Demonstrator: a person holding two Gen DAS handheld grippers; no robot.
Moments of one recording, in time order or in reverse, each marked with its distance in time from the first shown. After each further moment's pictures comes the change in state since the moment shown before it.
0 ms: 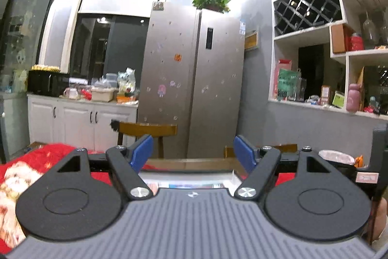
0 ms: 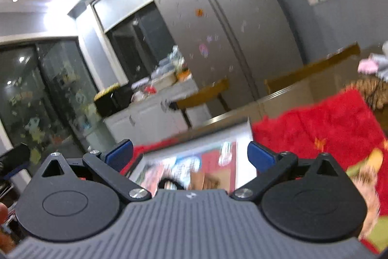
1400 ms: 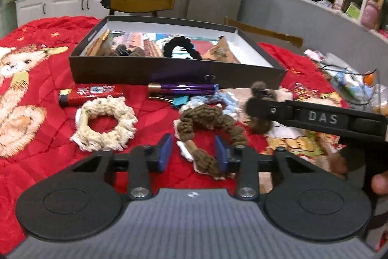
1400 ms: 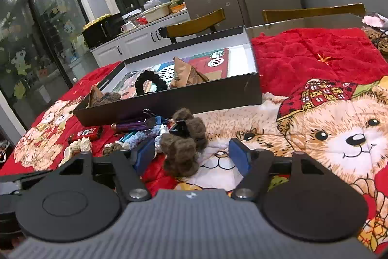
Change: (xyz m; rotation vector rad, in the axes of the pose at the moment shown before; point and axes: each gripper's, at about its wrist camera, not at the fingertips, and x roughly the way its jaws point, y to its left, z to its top) left arm 0.091 0.001 -0.148 -0.061 0.571 -0.020; right arm 0.025 0.002 -0.079 -0.116 0.303 -0.077
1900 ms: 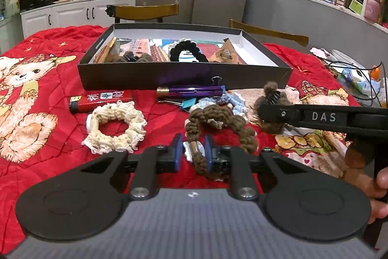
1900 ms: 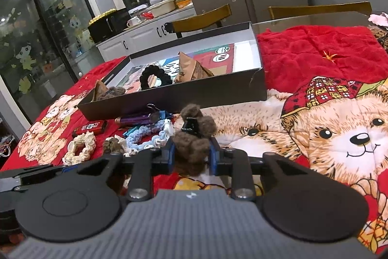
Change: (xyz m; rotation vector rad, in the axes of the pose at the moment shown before) left arm -0.008 -0.001 -0.005 0.029 -0.027 0.043; right arm -0.001 -0.003 0.001 -0.009 0.026 0.031
